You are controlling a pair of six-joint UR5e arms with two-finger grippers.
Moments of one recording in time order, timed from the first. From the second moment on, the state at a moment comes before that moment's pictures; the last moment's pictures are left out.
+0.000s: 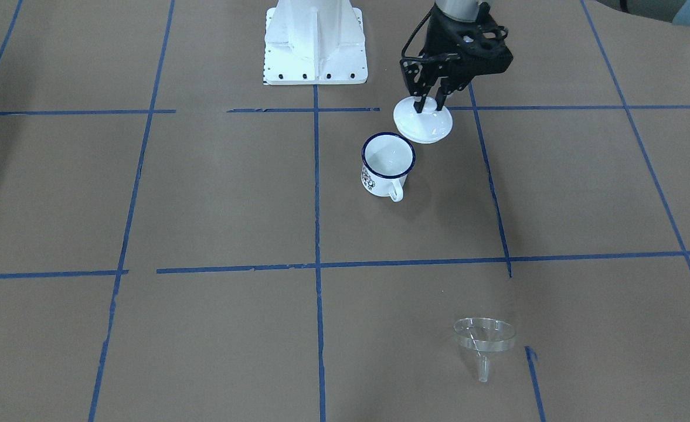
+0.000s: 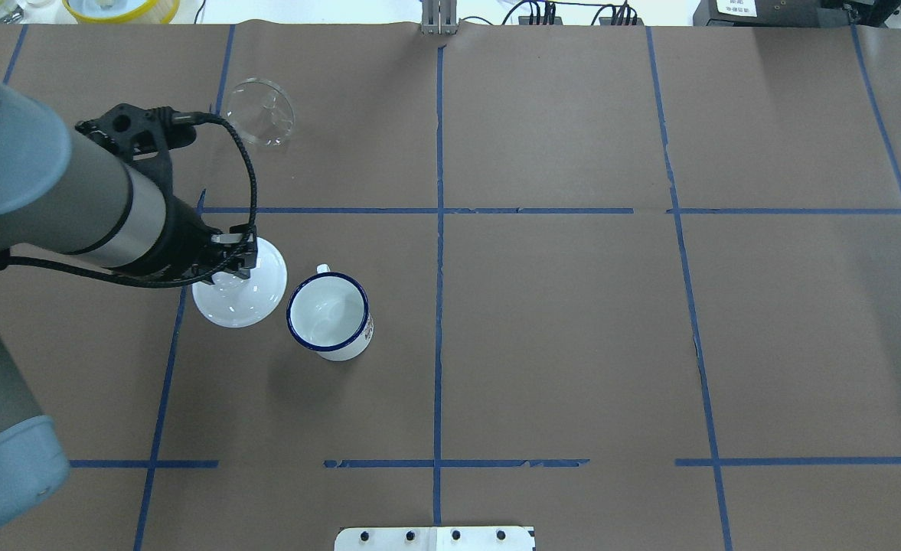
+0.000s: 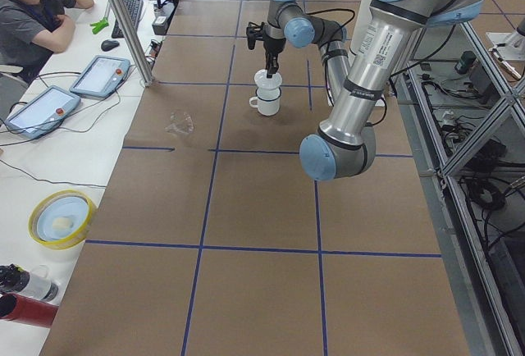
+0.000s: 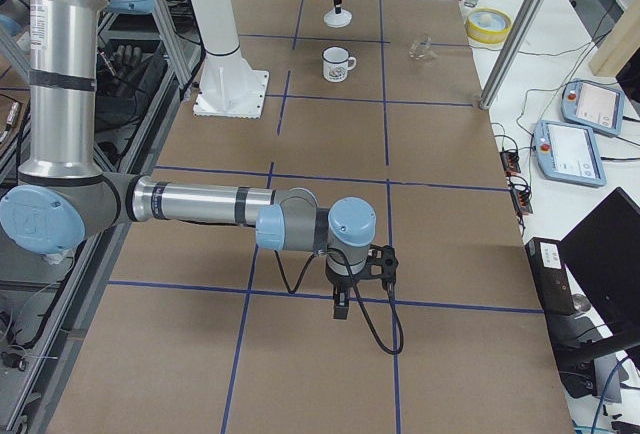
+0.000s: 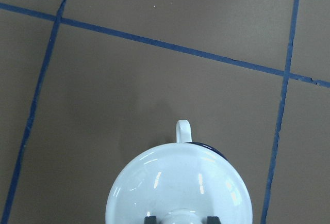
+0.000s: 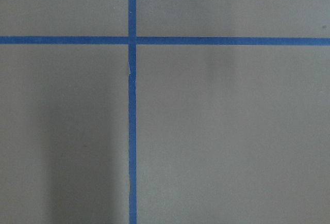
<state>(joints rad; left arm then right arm) -0.67 -1.98 -2.28 -1.26 -1.91 -1.24 1.57 -1.68 1.66 -1.57 2.29 0.01</state>
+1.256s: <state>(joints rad) -0.63 -1.71 -1.92 -1.87 -1.92 -1.16 1.57 -1.68 1.66 -1.57 2.29 0.01</state>
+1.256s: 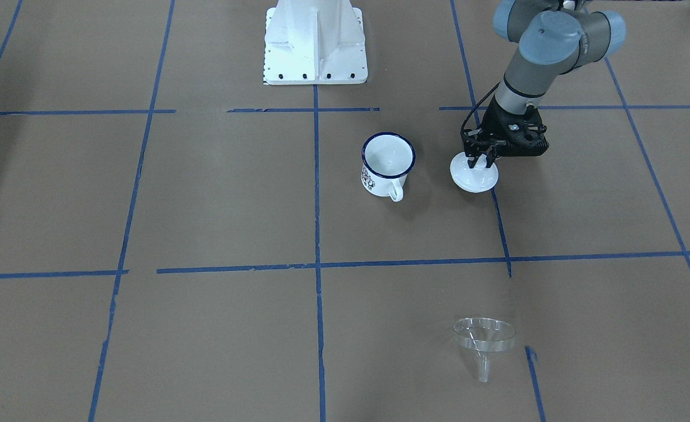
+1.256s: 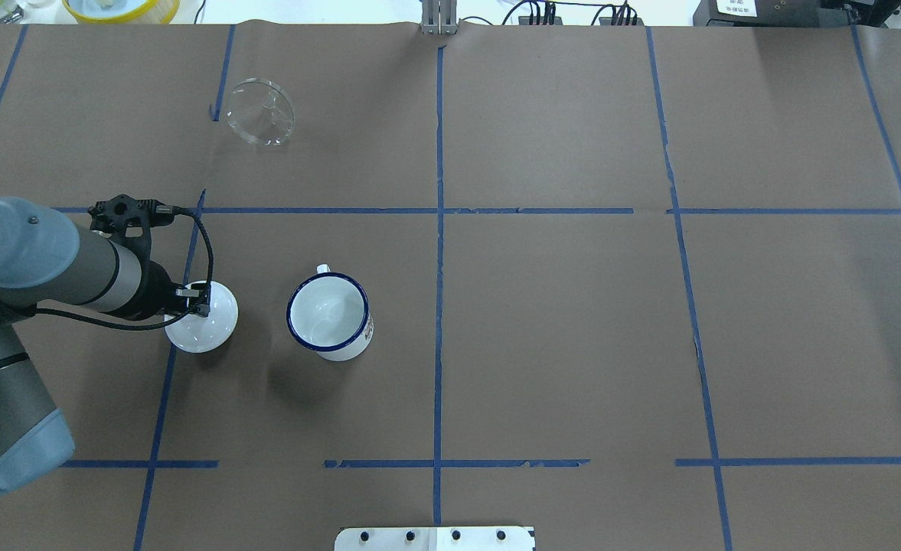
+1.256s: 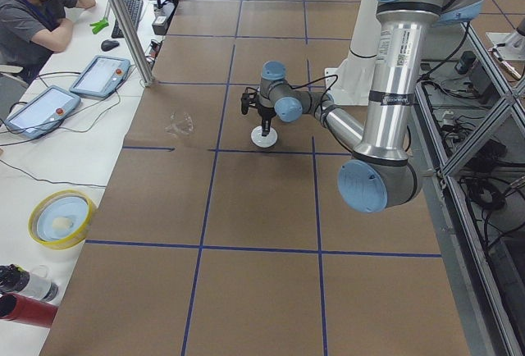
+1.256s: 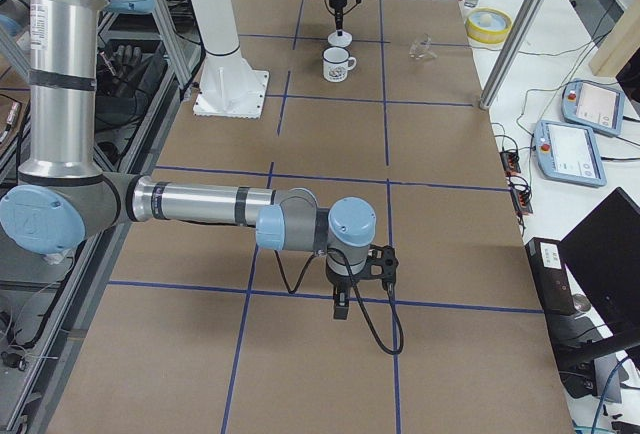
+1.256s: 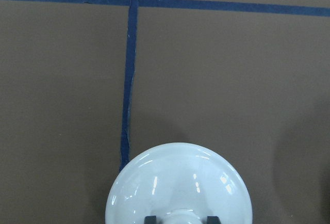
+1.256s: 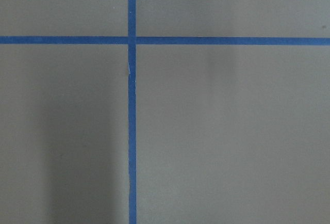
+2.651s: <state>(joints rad) -0.67 -1.77 -1.93 -1.87 -1.91 -1.26 1.57 -1.68 1.66 -1.57 2.29 0.01</state>
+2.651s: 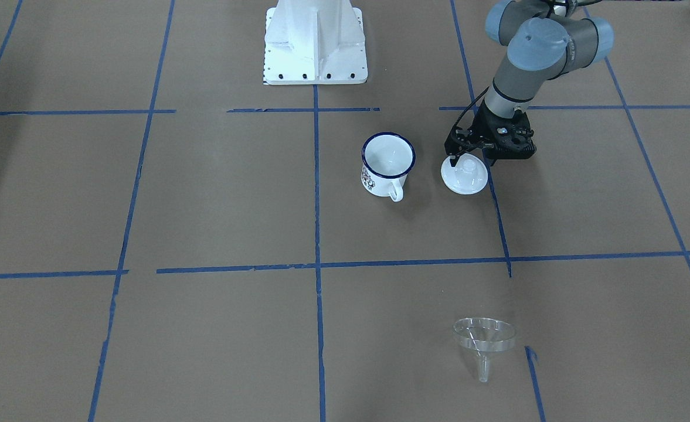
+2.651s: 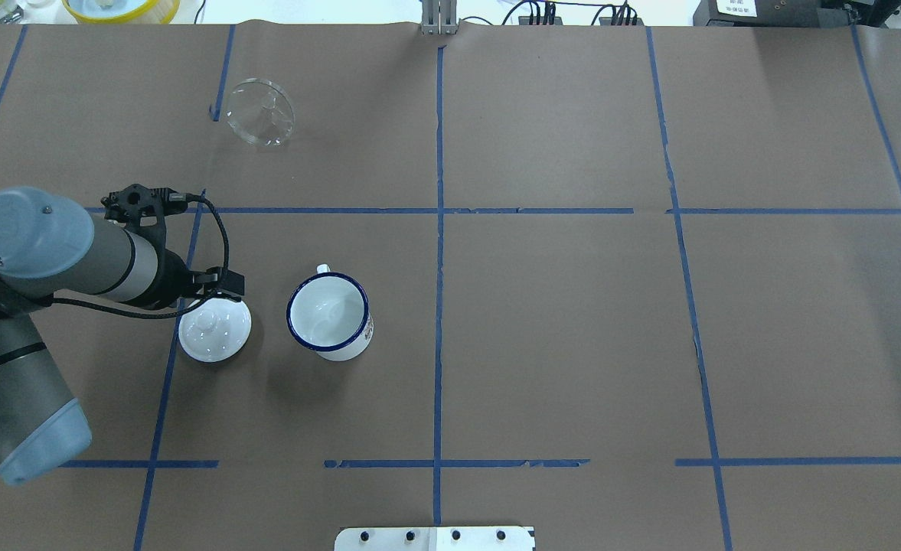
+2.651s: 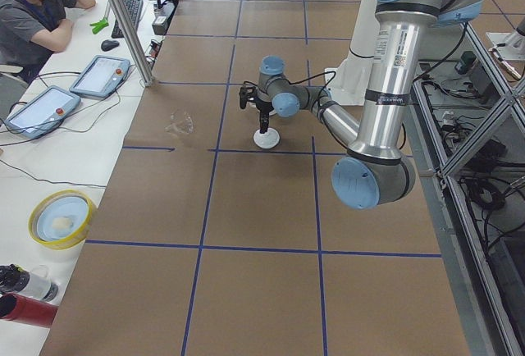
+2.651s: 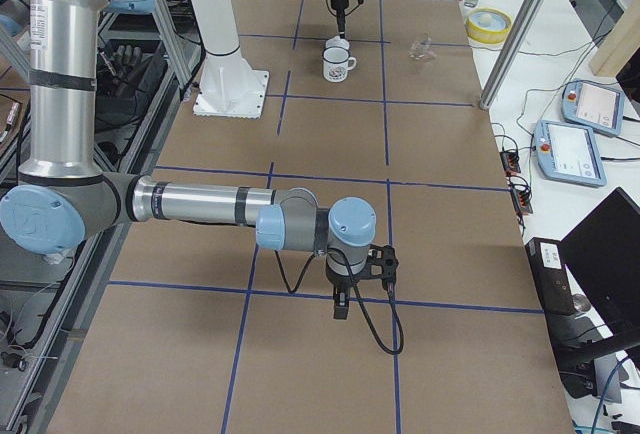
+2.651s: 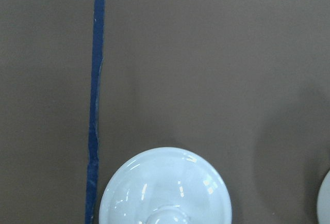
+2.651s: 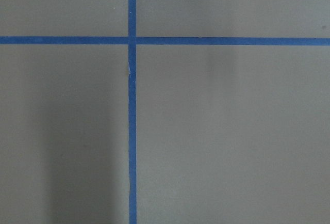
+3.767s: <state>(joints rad) -0.84 -2.05 -1.61 -2.19 -1.57 -2.21 1.57 -1.68 1.66 -1.57 2.29 0.01</state>
